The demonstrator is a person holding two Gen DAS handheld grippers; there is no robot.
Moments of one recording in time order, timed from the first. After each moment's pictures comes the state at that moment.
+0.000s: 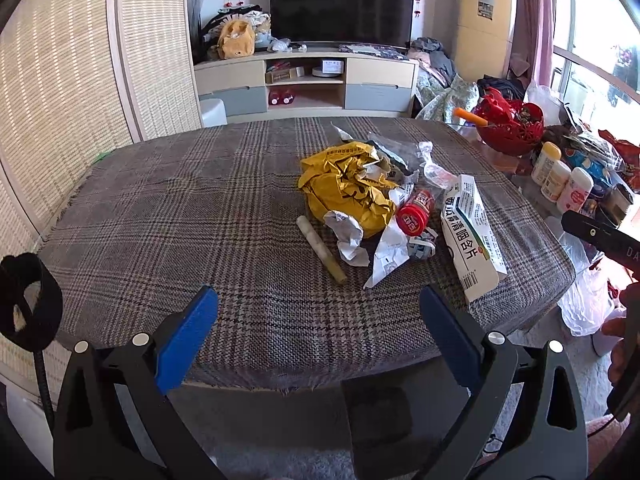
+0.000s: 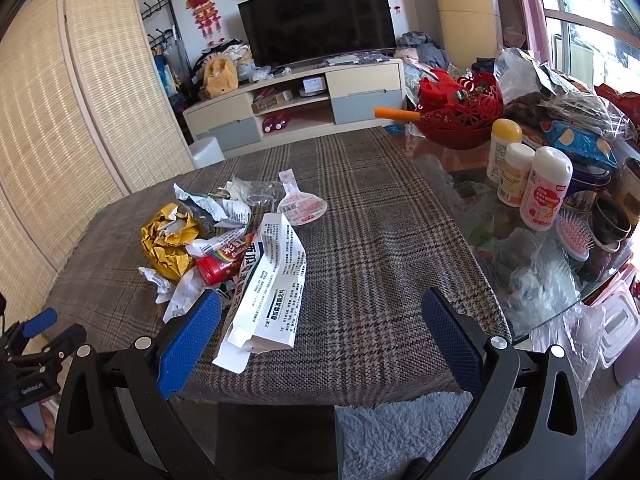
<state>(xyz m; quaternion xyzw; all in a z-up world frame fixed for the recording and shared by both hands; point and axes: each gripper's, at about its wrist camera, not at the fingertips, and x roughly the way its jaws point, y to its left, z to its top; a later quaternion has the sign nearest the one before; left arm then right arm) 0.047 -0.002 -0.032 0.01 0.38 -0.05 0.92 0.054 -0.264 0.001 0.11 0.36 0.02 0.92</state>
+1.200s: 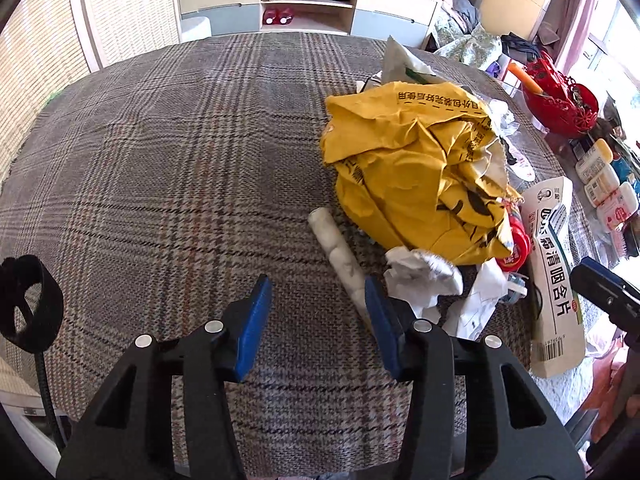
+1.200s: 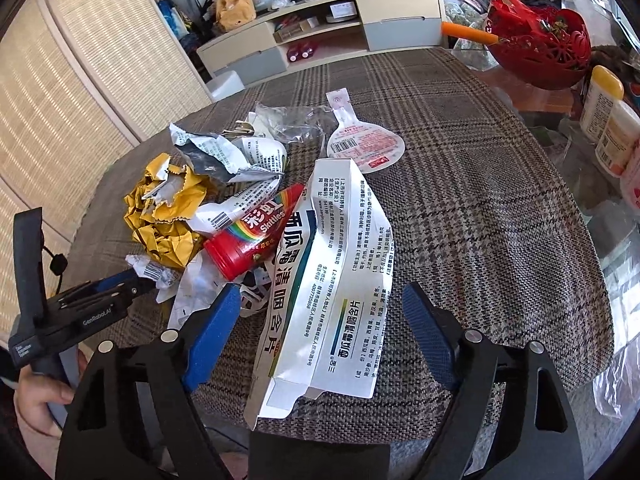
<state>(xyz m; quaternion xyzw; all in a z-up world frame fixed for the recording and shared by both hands) 0.186 0.023 -0.106 -0.03 0.51 -0.06 0.86 0.140 -0.218 -0.050 0.13 0.48 0.09 0.87</state>
